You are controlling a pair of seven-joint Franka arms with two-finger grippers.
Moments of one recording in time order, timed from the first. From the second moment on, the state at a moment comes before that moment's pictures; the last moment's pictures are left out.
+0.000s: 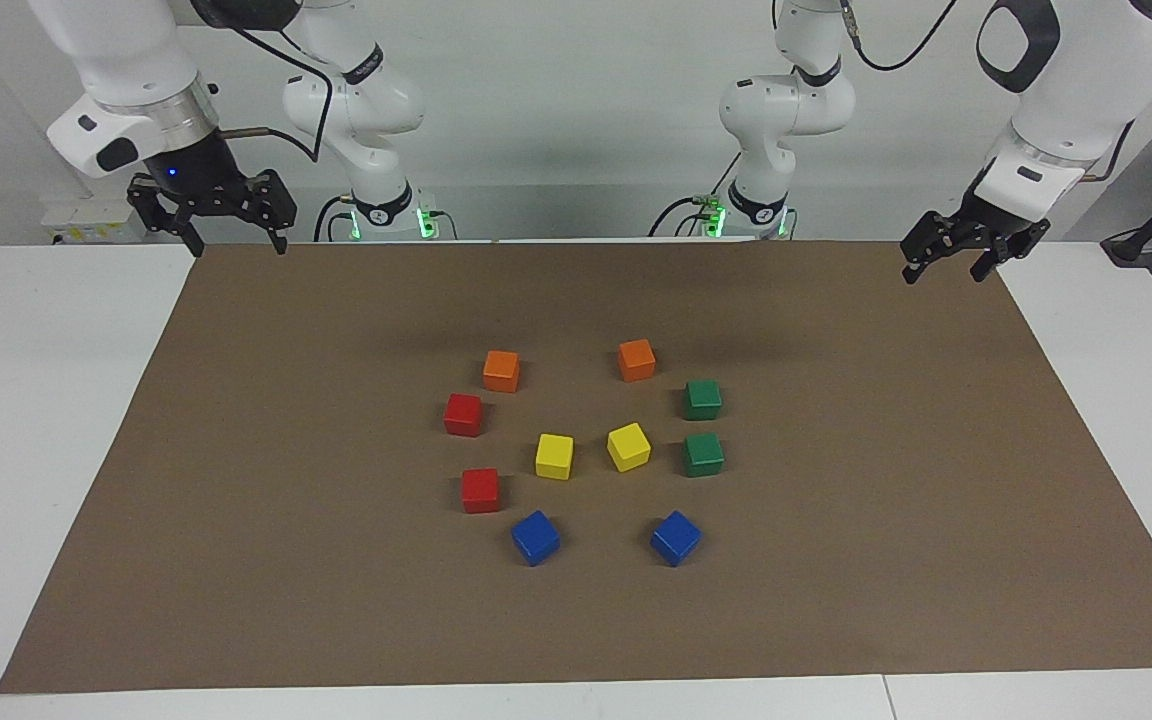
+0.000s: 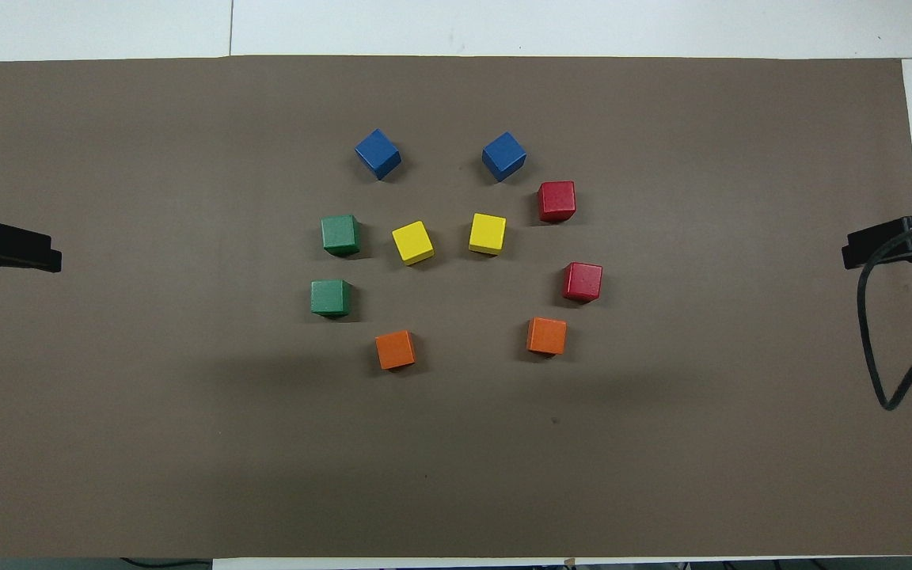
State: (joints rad) left arm -0.03 -0.06 0.04 -1.69 -0.03 1.62 0.03; right arm 0.00 -0.04 0.01 -1.56 -0.03 1.49 -0.04
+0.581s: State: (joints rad) left arm -0.03 -0.06 0.03 -1.69 -0.03 1.62 0.03; right arm 0.00 -0.04 0.01 -1.56 -0.02 1.50 -0.03
